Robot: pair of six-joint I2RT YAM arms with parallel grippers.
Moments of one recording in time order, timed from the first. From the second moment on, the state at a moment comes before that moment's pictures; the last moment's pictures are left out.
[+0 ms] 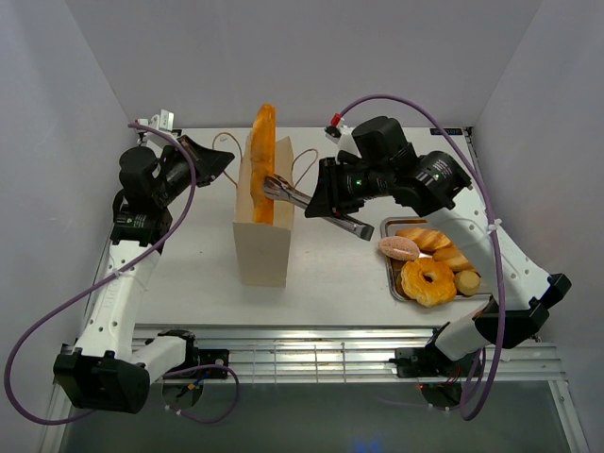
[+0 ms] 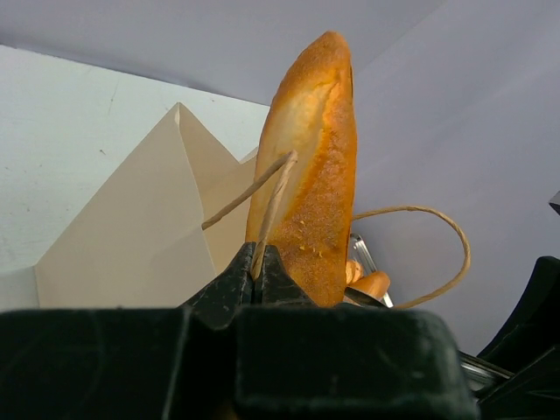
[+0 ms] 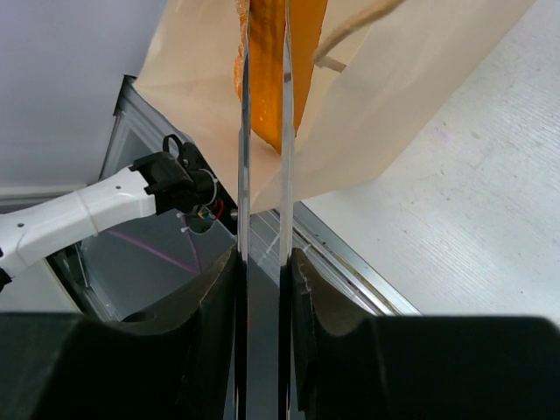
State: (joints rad) left arm -0.09 1.09 1.13 -0.10 0.48 -0.67; right arm 0.81 1.49 1.91 -1.06 -0.32 0.52
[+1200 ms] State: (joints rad) left arm -0.09 1.08 1.13 -0.12 0.46 -0.65; right arm 0.77 1.48 1.82 -1.05 -0.47 0.54
